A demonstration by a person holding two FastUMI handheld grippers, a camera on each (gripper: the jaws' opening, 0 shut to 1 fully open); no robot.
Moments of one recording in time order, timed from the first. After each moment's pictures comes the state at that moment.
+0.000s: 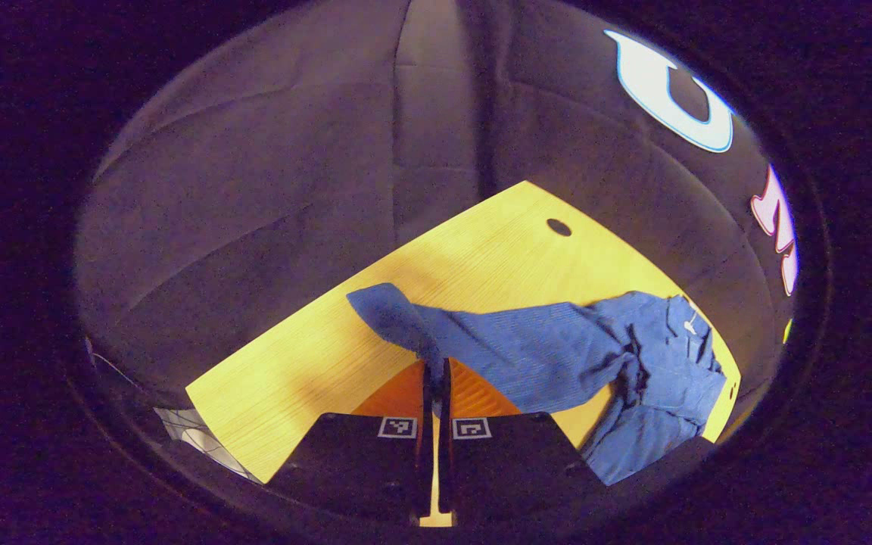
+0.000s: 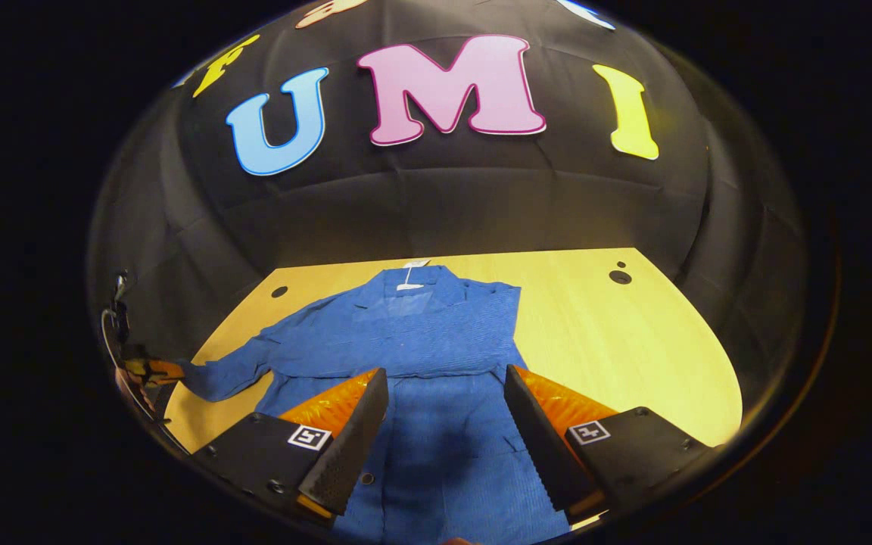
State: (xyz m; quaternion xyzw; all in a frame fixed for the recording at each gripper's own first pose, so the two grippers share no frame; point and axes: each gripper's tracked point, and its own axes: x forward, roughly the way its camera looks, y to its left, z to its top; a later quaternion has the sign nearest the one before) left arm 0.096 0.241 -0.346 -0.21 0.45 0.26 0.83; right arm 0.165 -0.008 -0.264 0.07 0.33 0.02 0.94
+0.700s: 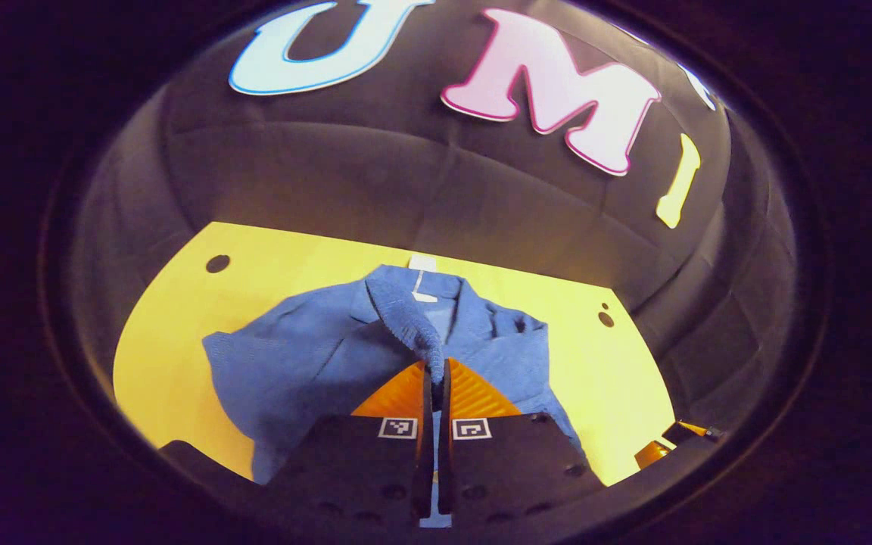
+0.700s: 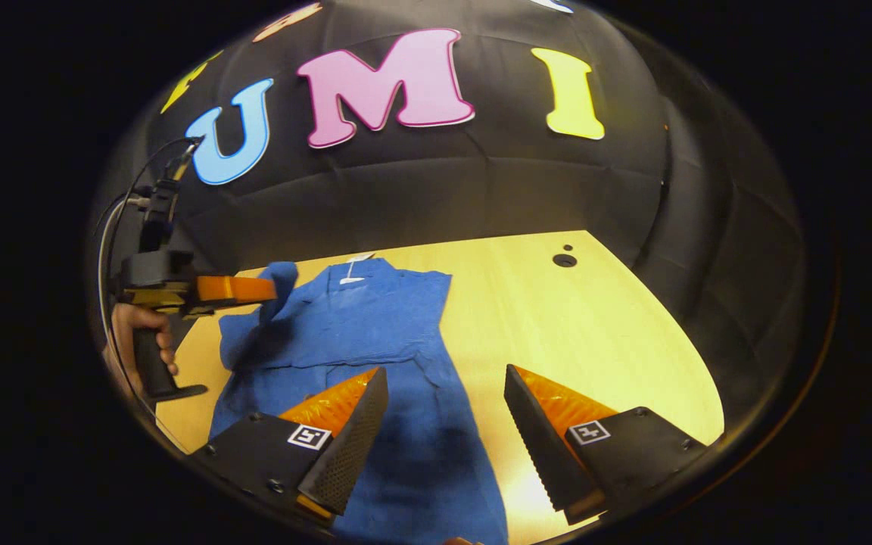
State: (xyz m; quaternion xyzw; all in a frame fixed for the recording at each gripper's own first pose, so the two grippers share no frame) left arm 0.276 -0.109 -0.351 -0.11 0.46 -0.09 0.88; right arm 0.141 -0.110 -0.275 0.08 0.36 -0.04 0.93
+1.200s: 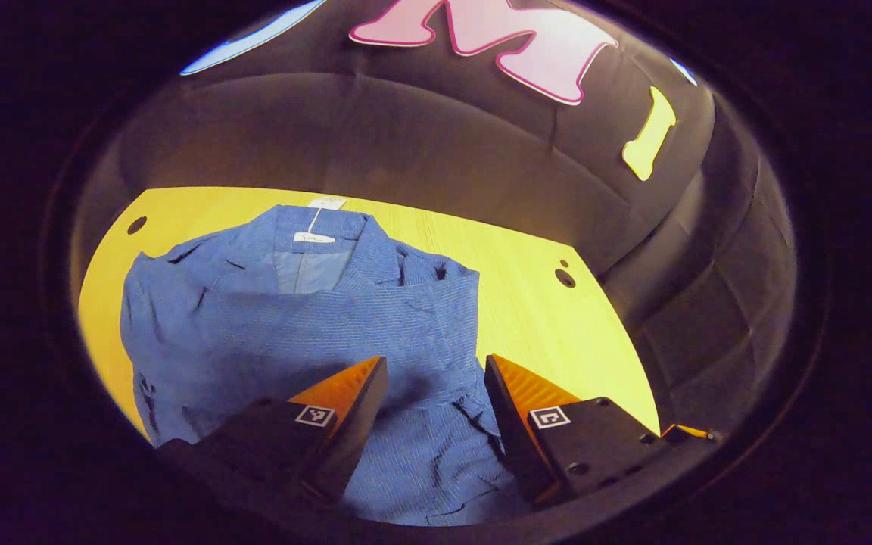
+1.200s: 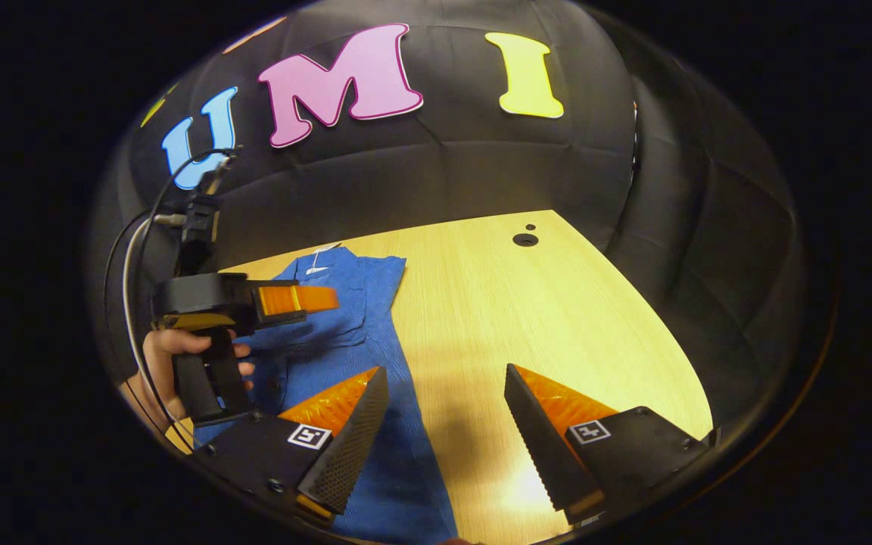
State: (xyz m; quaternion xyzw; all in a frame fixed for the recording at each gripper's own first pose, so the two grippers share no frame) left arm 0.255 -0.175 -0.381 -0.16 0.47 -0.14 0.86; right arm 0.116 -0.158 -0.287 0.09 0.37 -0.06 0.92
